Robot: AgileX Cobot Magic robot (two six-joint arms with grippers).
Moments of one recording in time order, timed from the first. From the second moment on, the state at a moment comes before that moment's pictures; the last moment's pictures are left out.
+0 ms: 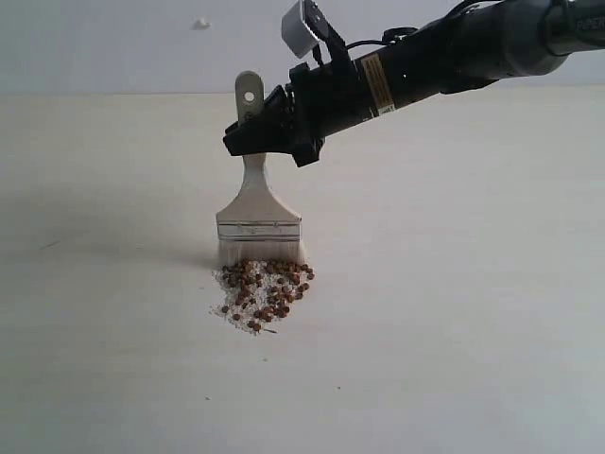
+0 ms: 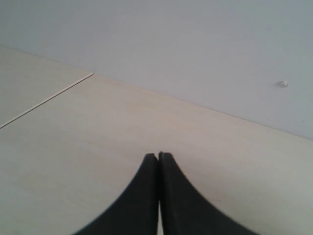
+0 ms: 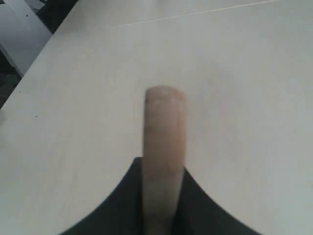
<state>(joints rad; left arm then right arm) -0.03 0.17 0.00 0.99 0.11 -1.24 0.34 2.18 -1.53 -1.75 -1.13 1.30</state>
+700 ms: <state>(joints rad) -0.03 0.17 0.00 0.99 0.11 -1.24 0.34 2.09 -1.53 -1.76 -0.97 1.39</state>
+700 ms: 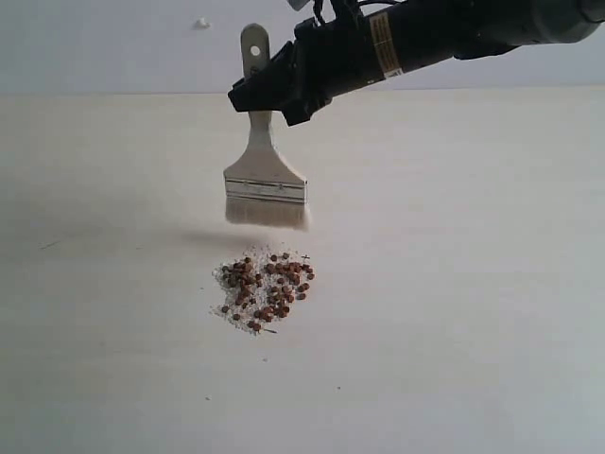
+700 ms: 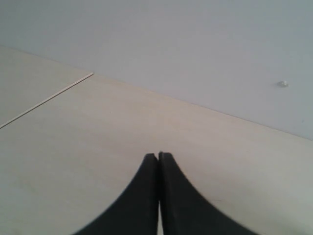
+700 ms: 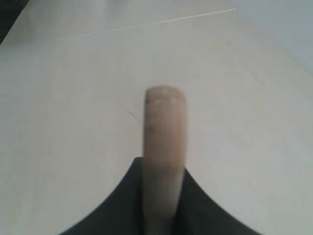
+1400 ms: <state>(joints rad) -0.03 0.17 0.00 0.99 0.11 -1.24 0.34 2.15 -1.53 -1.74 -0.76 1.35</state>
